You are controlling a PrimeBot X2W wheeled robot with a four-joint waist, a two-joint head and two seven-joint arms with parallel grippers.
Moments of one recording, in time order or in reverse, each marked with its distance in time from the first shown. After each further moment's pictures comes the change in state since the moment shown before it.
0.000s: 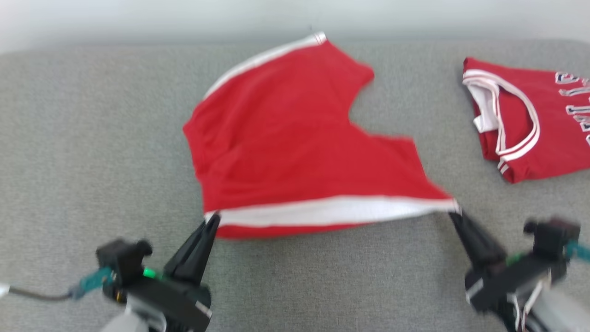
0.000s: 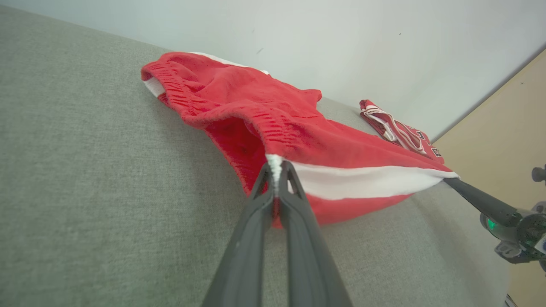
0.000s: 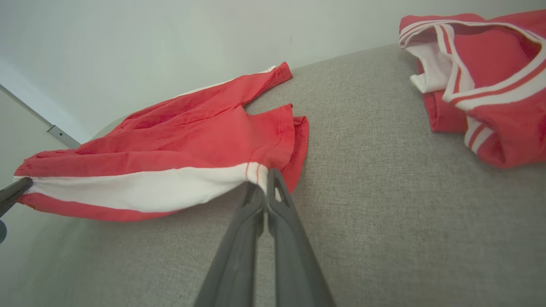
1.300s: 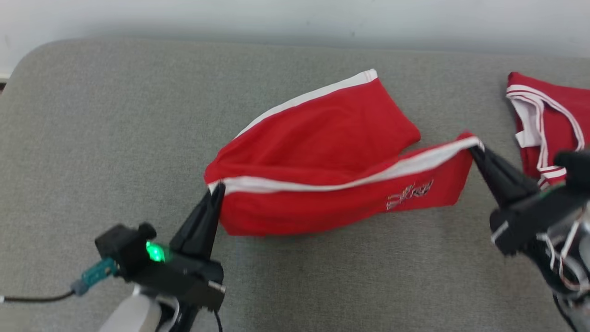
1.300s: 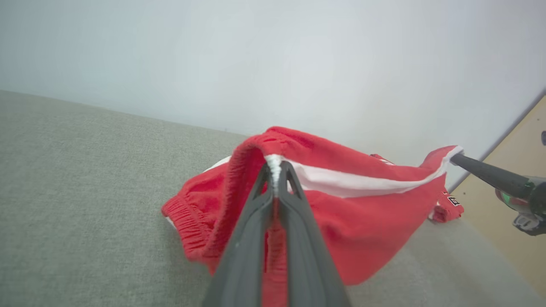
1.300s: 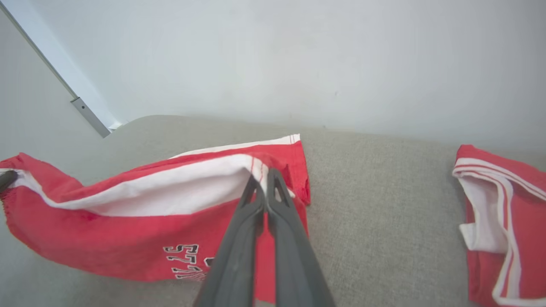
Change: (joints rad) left arm 0.080 -0.131 0.198 -0.085 0.226 0.000 0.000; right arm 0.030 0.024 -0.328 -0.276 -0.238 0.000 0.391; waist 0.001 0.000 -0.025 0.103
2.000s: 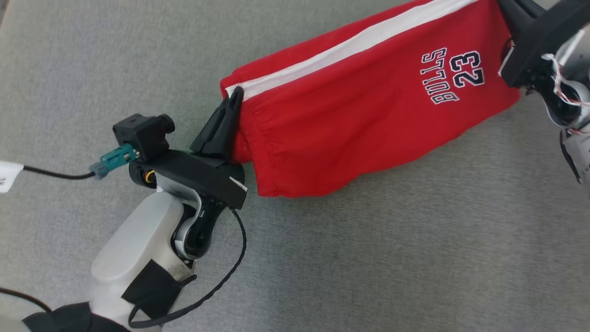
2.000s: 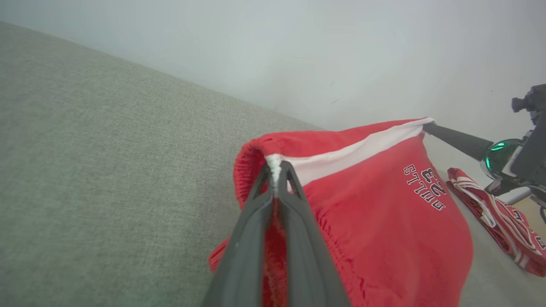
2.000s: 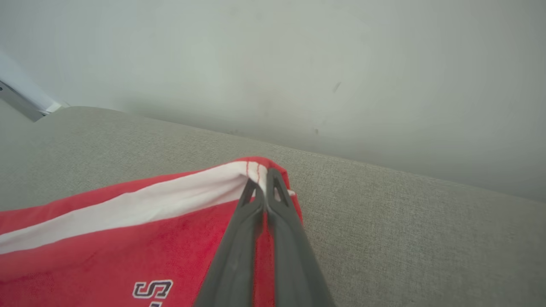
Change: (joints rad) left arm -0.462 -0.104 -0.132 0.365 -0.213 0.000 0.000; right arm -0.802 0.092 0.247 0.694 -0.014 0.000 0.066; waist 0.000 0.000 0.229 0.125
